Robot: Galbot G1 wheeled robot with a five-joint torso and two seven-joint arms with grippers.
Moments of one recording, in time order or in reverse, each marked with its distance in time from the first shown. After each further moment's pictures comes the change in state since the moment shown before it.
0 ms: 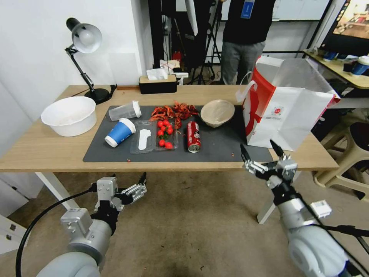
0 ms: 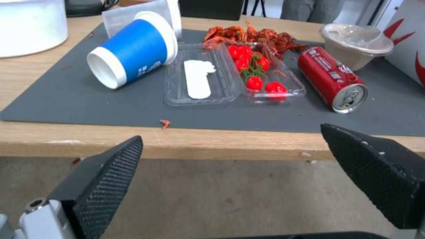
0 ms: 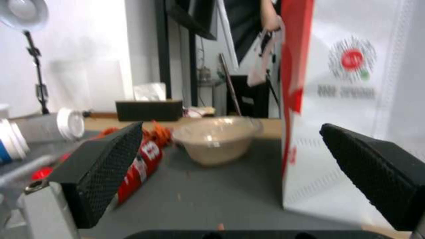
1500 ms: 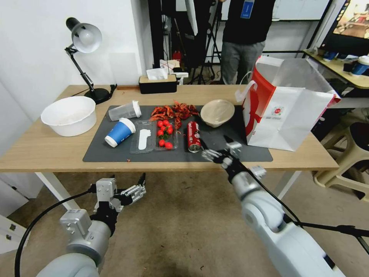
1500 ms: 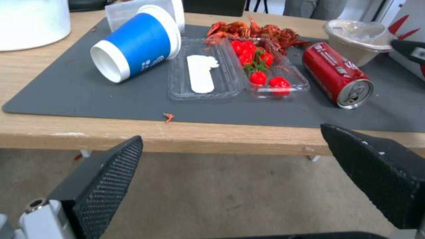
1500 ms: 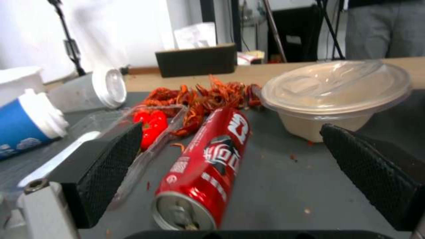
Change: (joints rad) left arm 0.017 0.000 -0.007 0.001 -0.005 -0.007 -0.001; right arm 0.554 0.056 -0.412 -0.199 0.124 -0.404 0.158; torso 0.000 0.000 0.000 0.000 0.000
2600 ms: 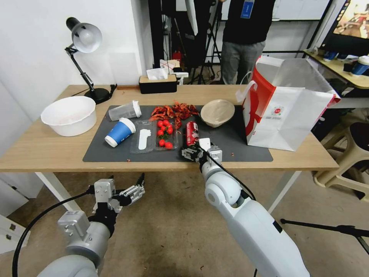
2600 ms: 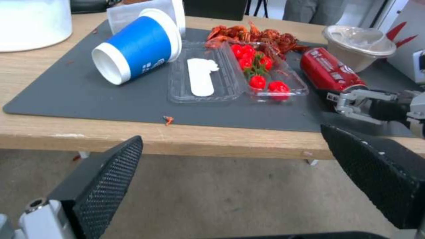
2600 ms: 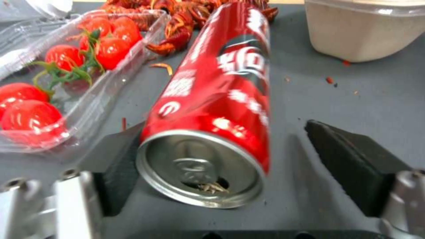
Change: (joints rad) left arm 0.006 -0.004 -0.001 -0.002 -0.010 -0.017 -0.001; right arm 0.170 0.154 -0.149 -0.163 0.000 -0.292 0.254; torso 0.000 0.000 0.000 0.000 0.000
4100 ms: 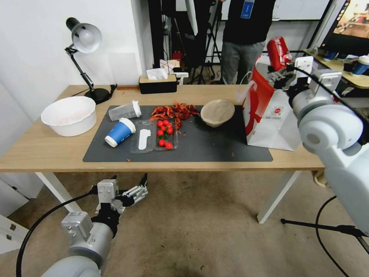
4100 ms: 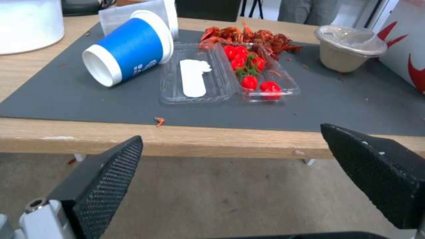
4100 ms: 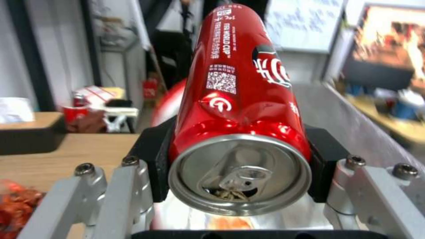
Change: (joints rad) left arm 0.005 -0.001 0.022 0.001 0.023 -0.016 0.009; right arm 0.321 -0.500 0.336 0.226 0.487 -0.203 0.210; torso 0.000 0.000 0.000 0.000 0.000
